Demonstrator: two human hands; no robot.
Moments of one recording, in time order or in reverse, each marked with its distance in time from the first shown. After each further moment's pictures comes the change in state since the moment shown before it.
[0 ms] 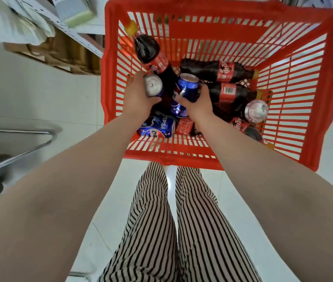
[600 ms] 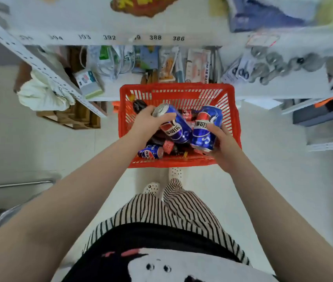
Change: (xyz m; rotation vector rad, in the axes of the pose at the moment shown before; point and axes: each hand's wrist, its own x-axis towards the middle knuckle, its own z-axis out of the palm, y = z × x) left_hand -0.123 0.146 -0.149 -0.575 -0.367 -0.045; right_hand -0.239 -0.103 -0.131 0.535 -0.059 -0.017
